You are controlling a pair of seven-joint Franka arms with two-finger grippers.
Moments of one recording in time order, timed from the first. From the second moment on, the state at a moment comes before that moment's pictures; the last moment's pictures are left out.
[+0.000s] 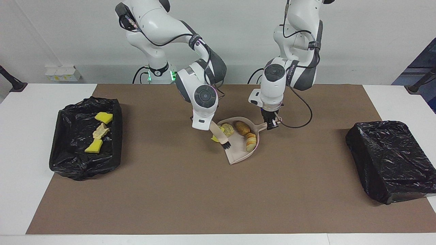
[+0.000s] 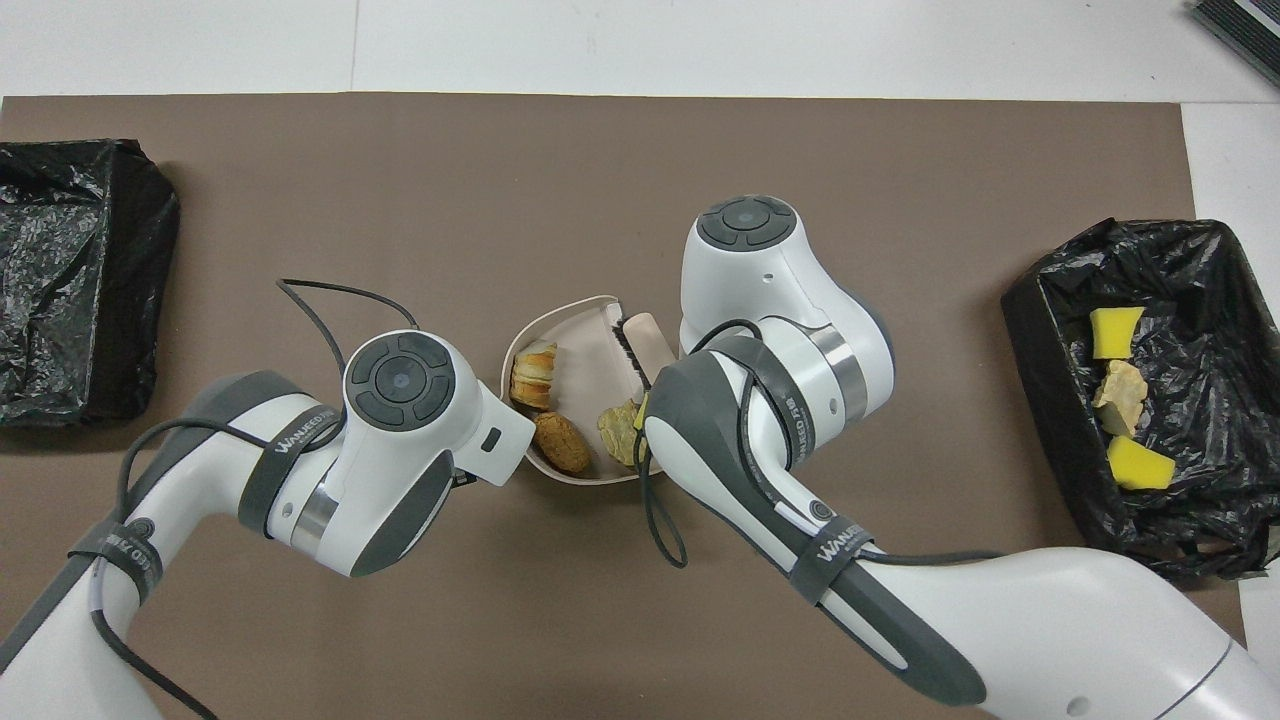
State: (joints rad) left arm -0.49 0.11 -0.02 -2.11 0.13 2.15 0.79; right arm 0.17 0.47 0.40 -1.56 0.05 1.57 0.02
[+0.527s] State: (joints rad) left arm -0.51 0.11 -0.04 -2.11 0.12 2.15 0.85; right arm 0.12 0.46 0.39 -1.55 0.04 1.54 0.18
